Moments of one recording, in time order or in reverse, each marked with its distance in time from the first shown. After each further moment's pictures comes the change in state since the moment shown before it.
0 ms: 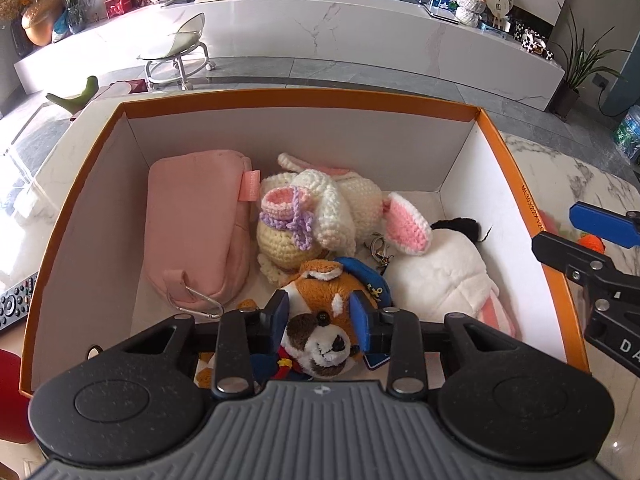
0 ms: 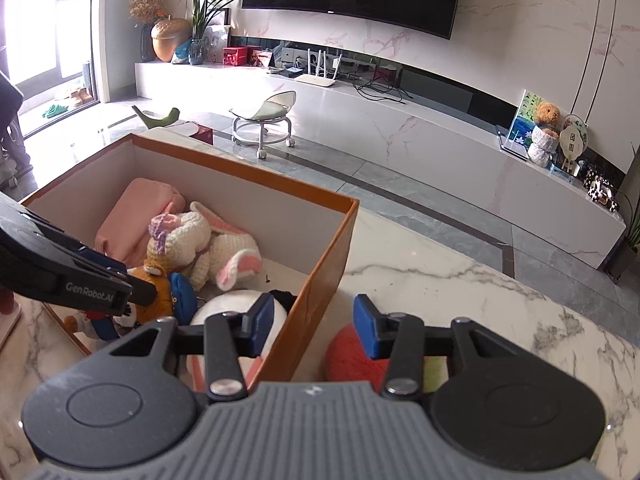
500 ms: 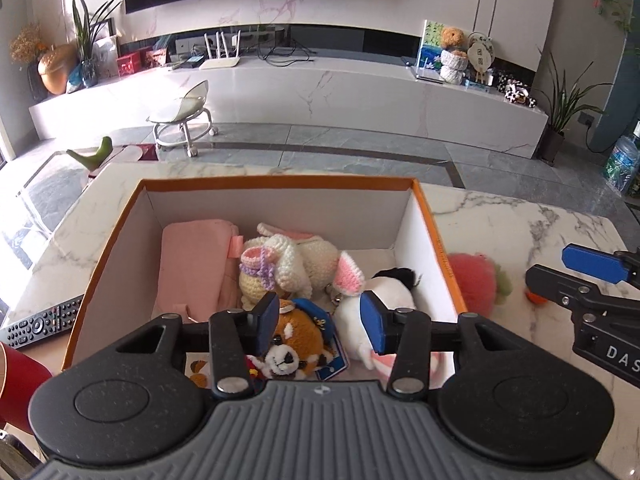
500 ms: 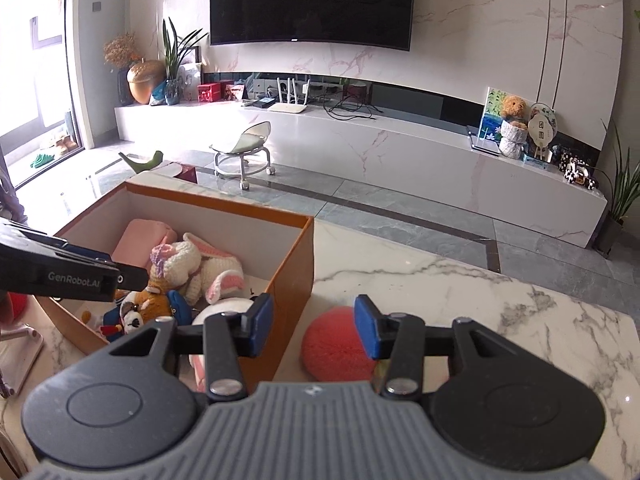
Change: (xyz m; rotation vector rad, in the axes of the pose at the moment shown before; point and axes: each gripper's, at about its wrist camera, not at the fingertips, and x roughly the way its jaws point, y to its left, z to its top) left arm -0.087 -0.045 -0.014 0.029 -0.211 0.002; right arm -0.069 -0.032 -0.013 0.128 -0.083 -0.023
